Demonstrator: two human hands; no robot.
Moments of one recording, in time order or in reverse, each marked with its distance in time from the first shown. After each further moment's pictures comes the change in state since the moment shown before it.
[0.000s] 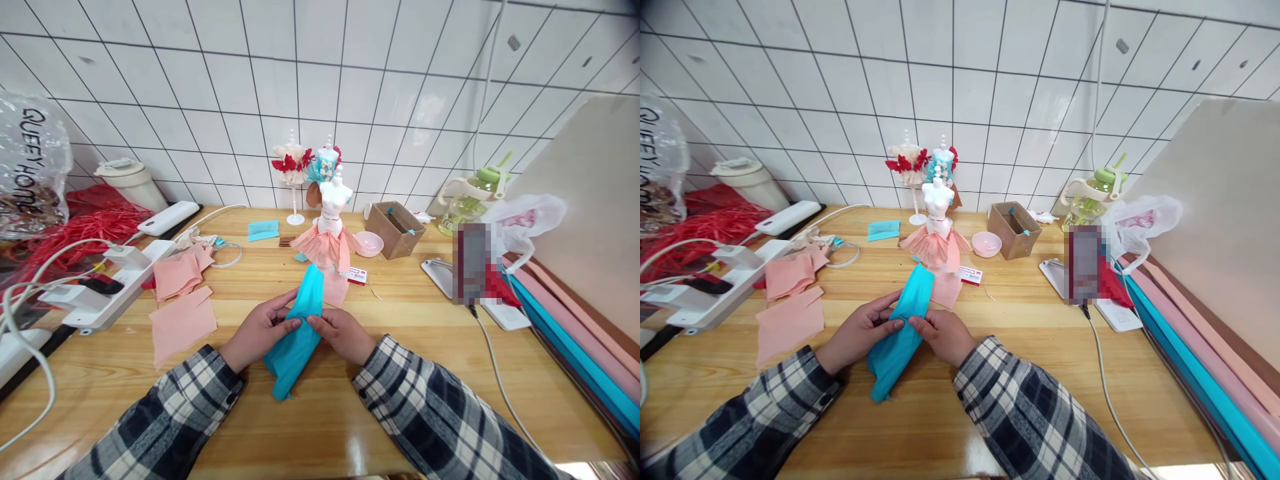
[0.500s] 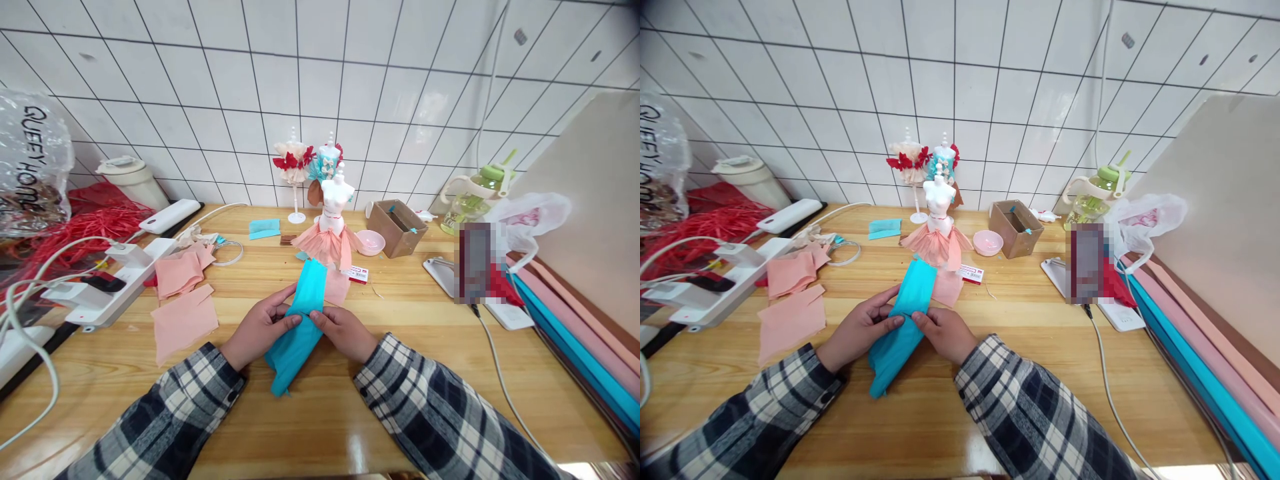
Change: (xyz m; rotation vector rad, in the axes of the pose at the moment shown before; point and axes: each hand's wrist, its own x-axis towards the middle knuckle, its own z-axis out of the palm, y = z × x) left_hand 0.000 0.000 -0.002 0.022 0.056 0.016; right_hand 0.000 0.001 0.001 0.057 0.025 0.021
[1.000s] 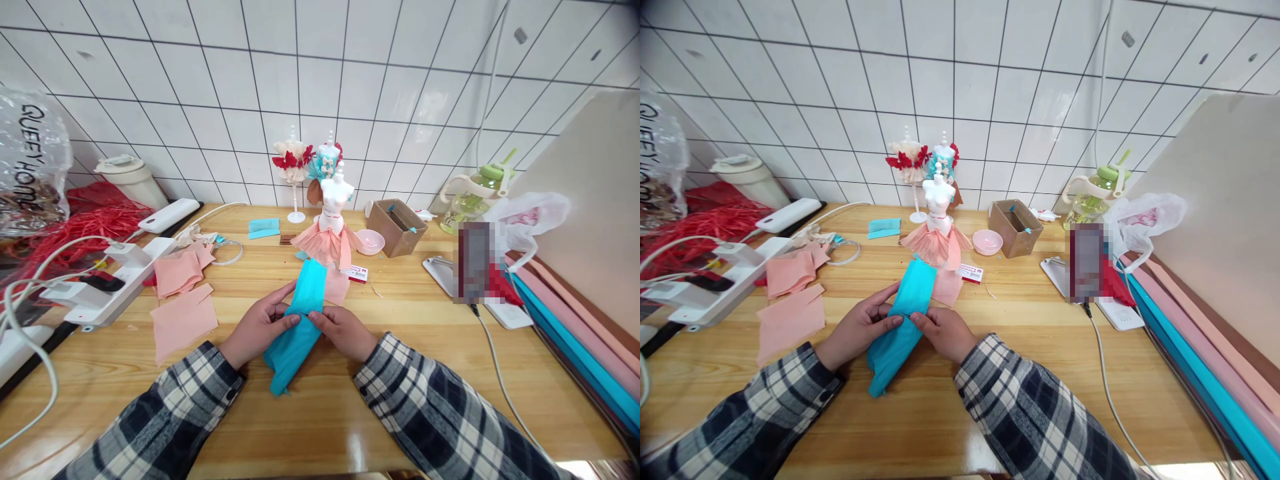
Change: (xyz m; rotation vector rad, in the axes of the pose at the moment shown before) left_hand 0.000 0.003 0.000 -0.001 0.000 -0.009; right_hand 0.000 -0.001 -0.001 -0.041 -0.014 0.001
